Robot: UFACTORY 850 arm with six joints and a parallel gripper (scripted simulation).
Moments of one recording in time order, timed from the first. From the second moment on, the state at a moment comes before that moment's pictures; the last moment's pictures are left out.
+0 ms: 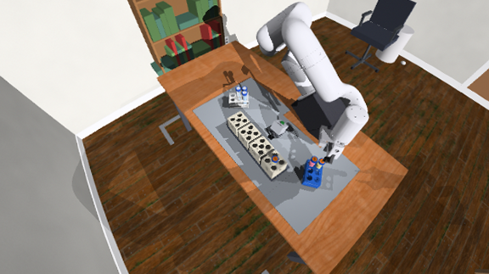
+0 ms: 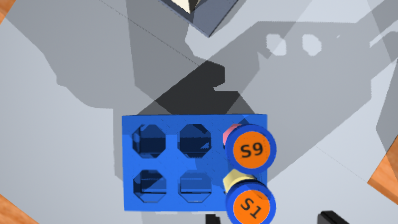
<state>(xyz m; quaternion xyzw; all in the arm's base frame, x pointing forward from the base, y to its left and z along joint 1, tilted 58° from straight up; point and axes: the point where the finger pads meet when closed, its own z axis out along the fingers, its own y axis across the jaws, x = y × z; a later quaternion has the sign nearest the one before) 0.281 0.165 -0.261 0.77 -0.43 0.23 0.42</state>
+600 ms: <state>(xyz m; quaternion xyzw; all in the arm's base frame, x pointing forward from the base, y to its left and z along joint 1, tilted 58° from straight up) 0.281 0.138 -0.278 0.77 -0.43 0.23 0.42</state>
